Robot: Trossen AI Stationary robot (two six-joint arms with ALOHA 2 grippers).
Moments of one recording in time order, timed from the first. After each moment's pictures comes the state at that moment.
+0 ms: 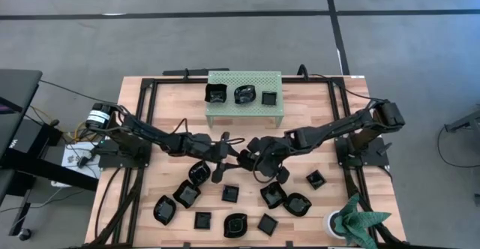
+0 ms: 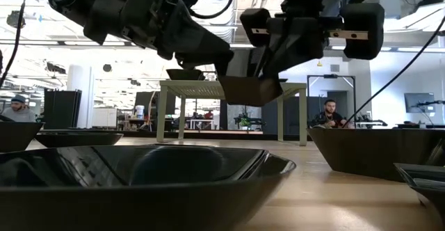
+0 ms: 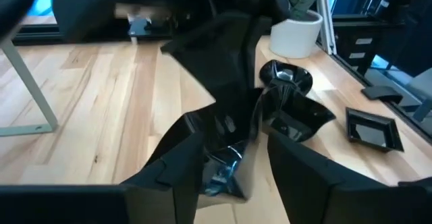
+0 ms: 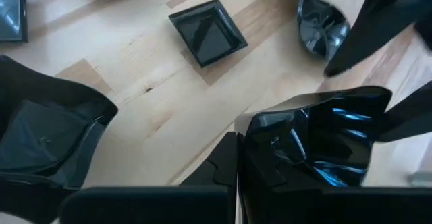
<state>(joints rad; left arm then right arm) -0.18 1.62 0.66 0.66 0.02 0.04 0.17 1.60 1.00 -0.24 -0.14 -0.70</state>
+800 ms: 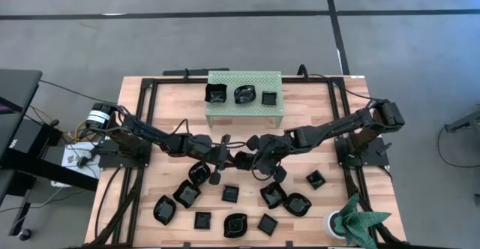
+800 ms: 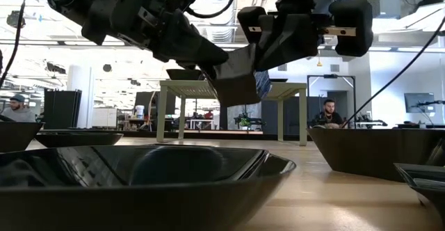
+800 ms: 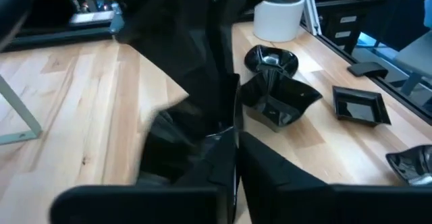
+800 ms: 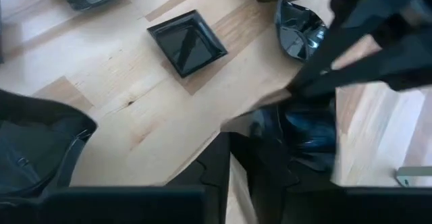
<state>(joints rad) -0.18 1.62 0.66 0.63 0.06 0.11 0.15 1.60 1.00 -0.18 -0.13 -0.64</state>
